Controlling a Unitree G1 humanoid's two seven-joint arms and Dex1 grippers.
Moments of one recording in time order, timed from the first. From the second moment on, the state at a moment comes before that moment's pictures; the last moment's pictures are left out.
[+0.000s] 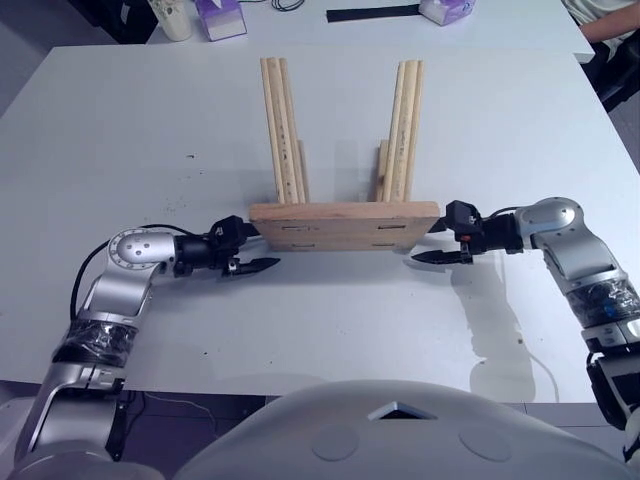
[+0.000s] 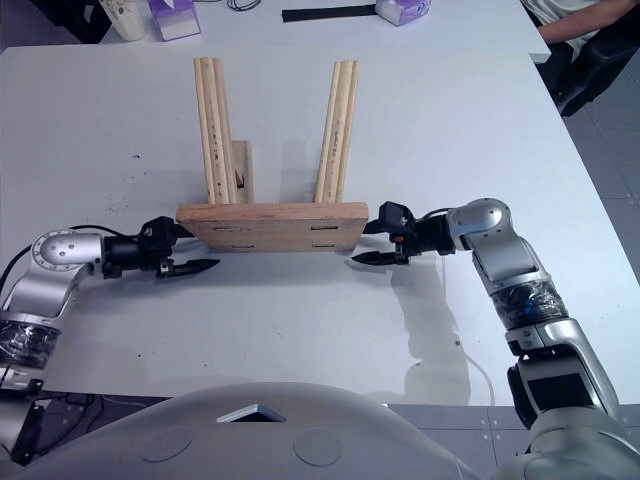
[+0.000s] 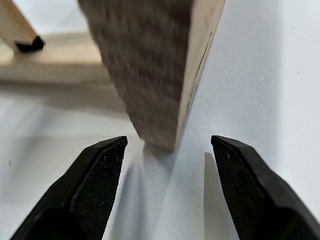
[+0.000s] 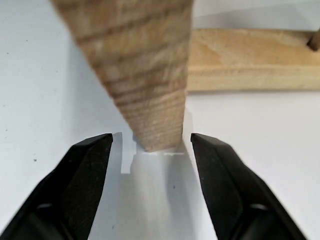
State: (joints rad) left arm -0.10 0.73 -0.12 0.17 -0.19 -0.04 -1.20; right arm -0.30 -0.68 0.29 0.22 0.17 0.16 1.31
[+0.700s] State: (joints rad) left arm -0.20 0.69 -0.16 0.28 -0.17 -0.12 -1.27; right arm -0.35 -0.63 0.31 0.31 0.14 0.08 1.32
